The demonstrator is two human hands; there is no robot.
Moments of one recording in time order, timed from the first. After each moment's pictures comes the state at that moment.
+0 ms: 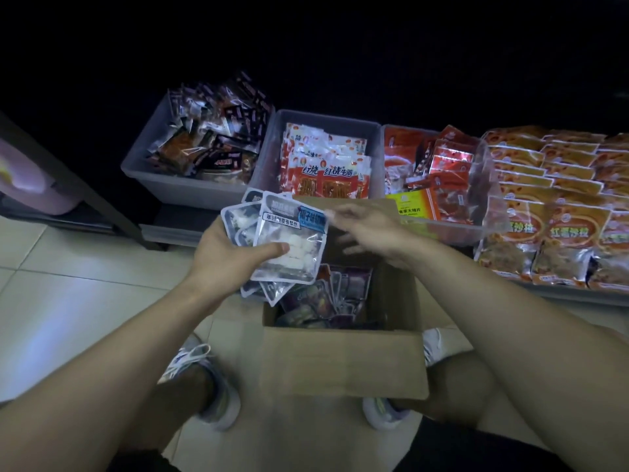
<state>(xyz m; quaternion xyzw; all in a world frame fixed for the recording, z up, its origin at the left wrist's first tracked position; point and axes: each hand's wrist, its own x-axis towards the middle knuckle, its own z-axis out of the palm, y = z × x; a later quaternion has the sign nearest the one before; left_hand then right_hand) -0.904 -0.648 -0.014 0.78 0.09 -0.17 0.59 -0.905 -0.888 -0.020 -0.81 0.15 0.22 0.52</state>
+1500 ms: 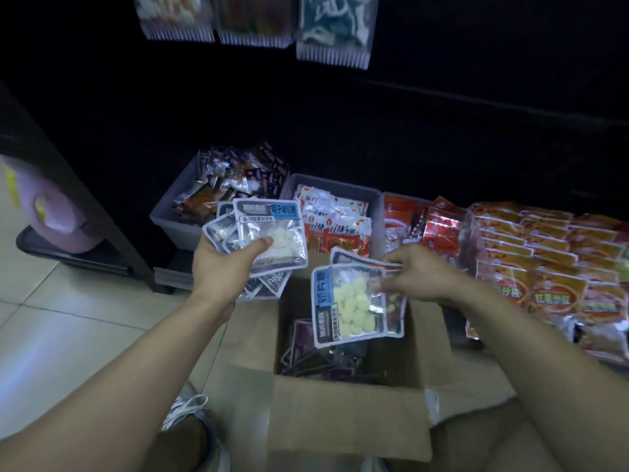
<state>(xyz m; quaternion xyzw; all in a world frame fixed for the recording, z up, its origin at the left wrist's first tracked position) -0.866 -0.633 0.014 0.69 0.16 -0.03 0.71 -0.918 -0.934 0.046 -0.92 0.07 0.19 0.34</state>
